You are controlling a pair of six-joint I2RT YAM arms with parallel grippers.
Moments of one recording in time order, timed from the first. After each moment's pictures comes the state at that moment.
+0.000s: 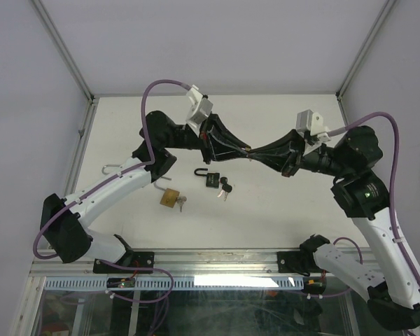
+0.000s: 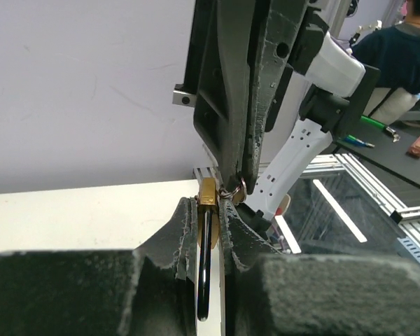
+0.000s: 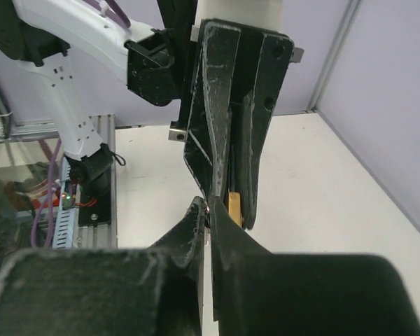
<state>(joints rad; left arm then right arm) -0.77 1.40 1.22 0.62 0.99 -0.45 0.48 0.84 1.24 -0.31 -0.87 -0.04</state>
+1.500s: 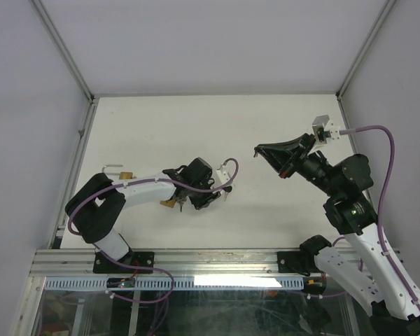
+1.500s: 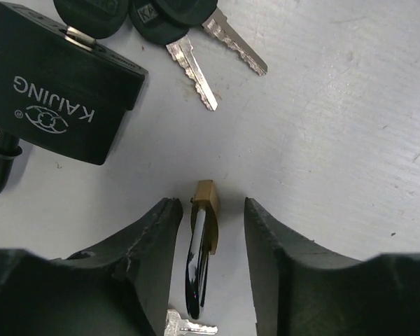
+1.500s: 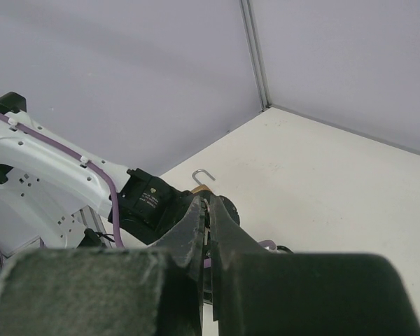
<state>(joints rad) -0.85 1.61 0.86 -0.26 0.15 0.28 0.48 0.65 0.87 0.00 -0.46 0.39</state>
